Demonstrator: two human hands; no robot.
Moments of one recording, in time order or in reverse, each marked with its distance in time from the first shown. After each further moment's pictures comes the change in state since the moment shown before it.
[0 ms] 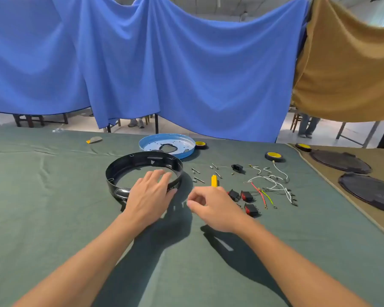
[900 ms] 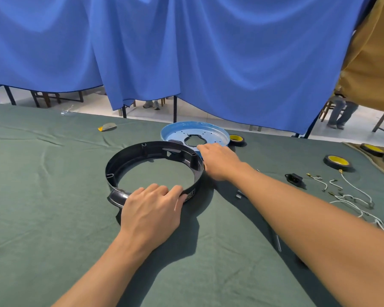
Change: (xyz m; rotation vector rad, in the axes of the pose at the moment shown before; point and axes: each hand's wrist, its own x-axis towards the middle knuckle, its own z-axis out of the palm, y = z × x) left_hand 0.013 -0.074 0.038 0.176 0.097 -0.042; right_hand 0.242 0.045 0.038 -0.734 -0.045 -0.070
